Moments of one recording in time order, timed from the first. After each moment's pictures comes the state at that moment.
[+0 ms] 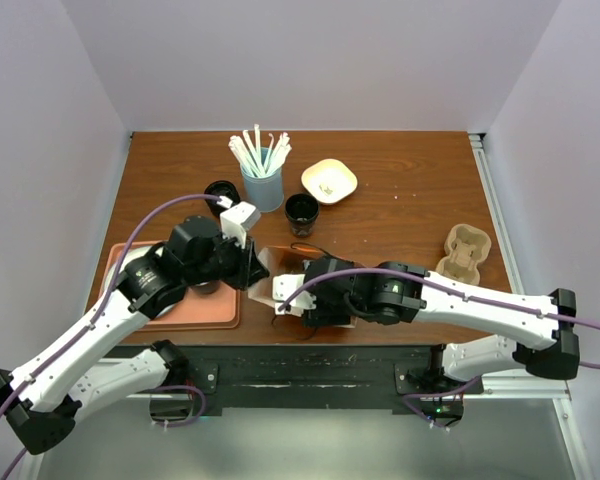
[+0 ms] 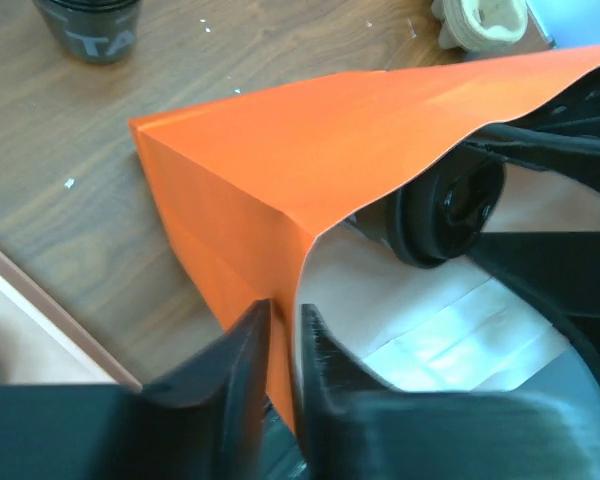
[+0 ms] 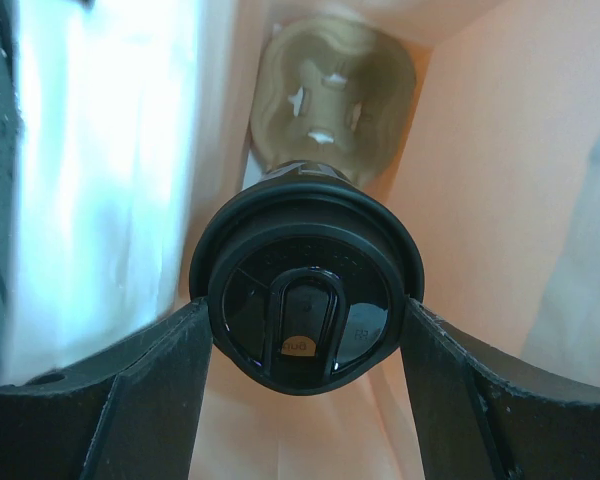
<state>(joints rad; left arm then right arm) -0.74 0.88 0.97 -0.67 0.19 -0.36 1.30 1.27 1.27 -0.96 0.33 -0.44</state>
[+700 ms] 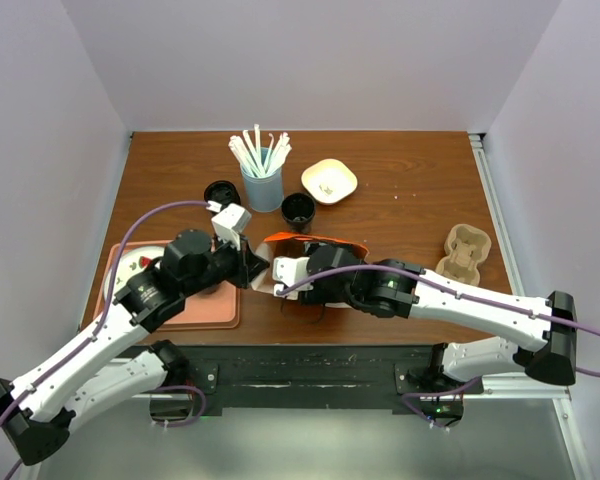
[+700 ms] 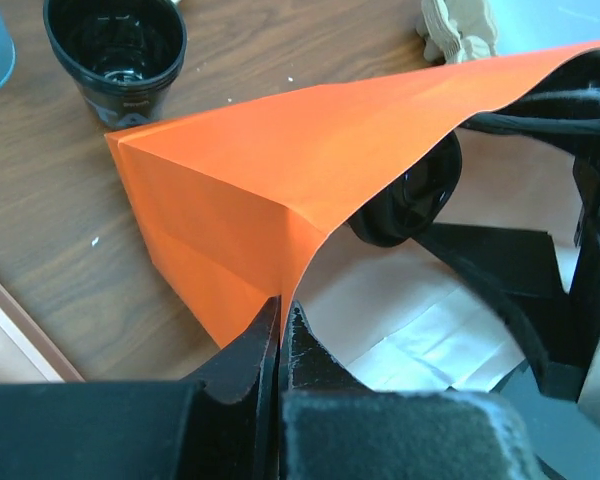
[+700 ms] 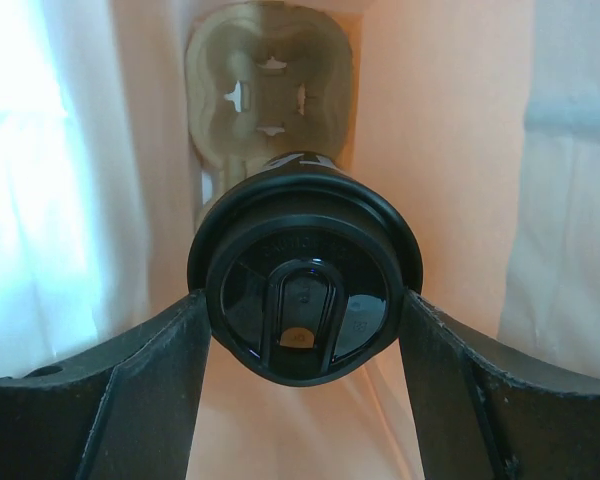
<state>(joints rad) -0.74 0.78 0.80 -0.41 0.09 -0.39 1.20 1.25 1.13 -0.68 0.45 -0.58</state>
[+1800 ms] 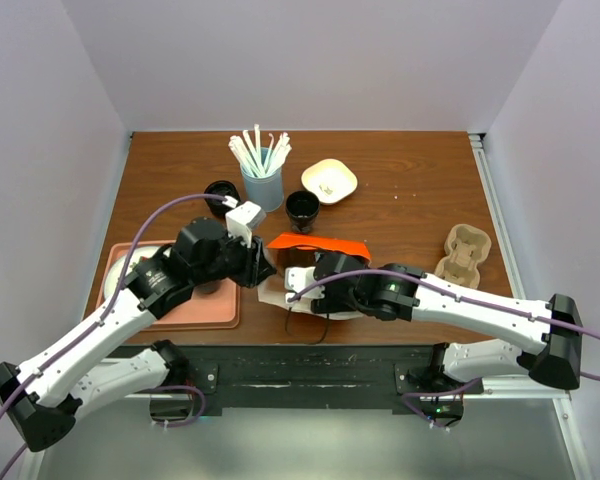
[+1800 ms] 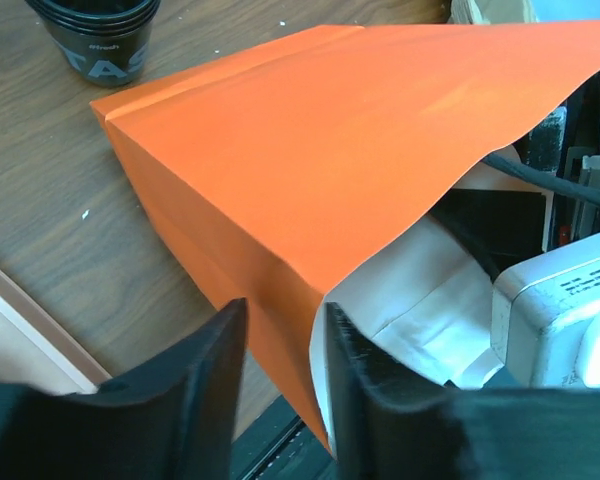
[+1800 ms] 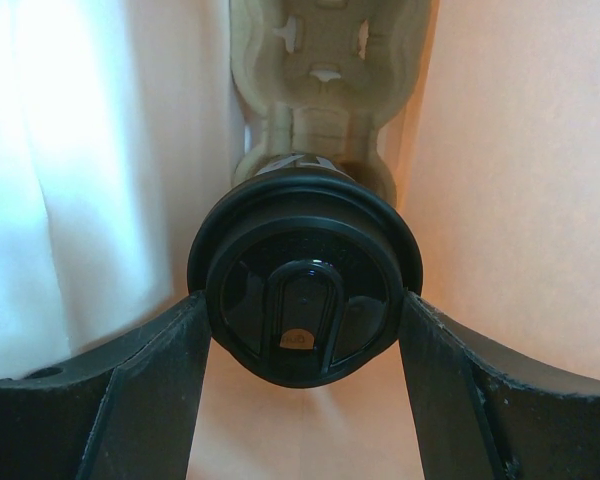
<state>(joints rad) -0.75 0.88 0.90 -0.55 0.15 -0.34 1.17 1.22 1.03 -0.73 0.41 -0.58</state>
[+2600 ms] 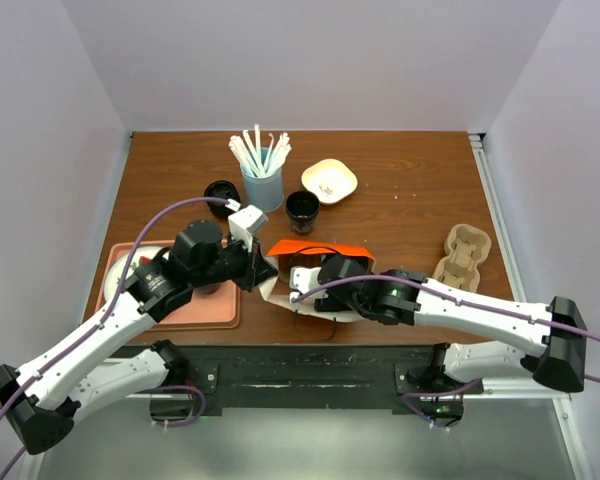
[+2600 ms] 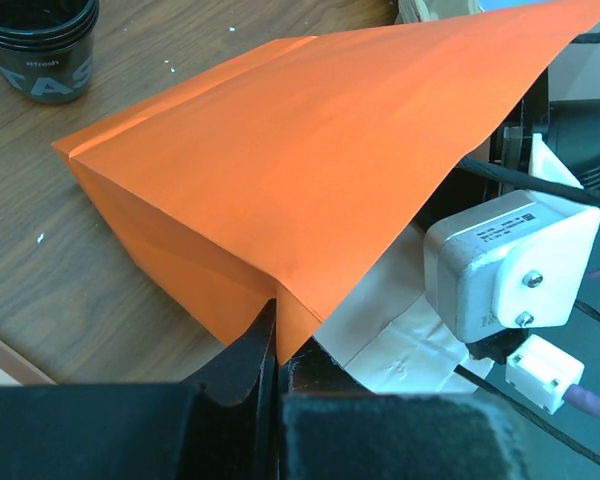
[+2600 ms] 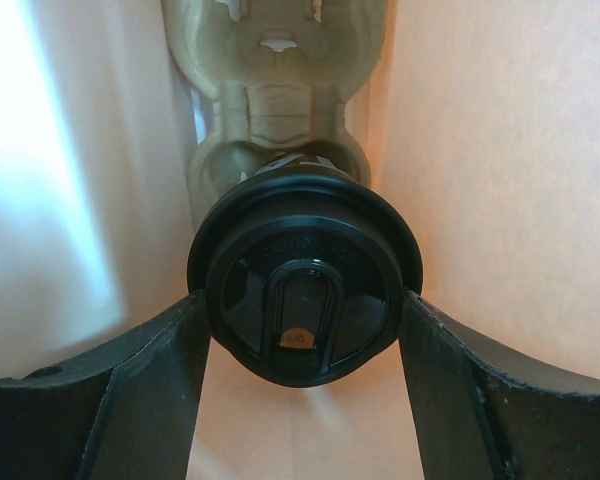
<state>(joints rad) -0.75 0.87 0.87 -0.48 0.24 -0.32 1.17 1.18 0.94 -0.66 0.49 -0.58</state>
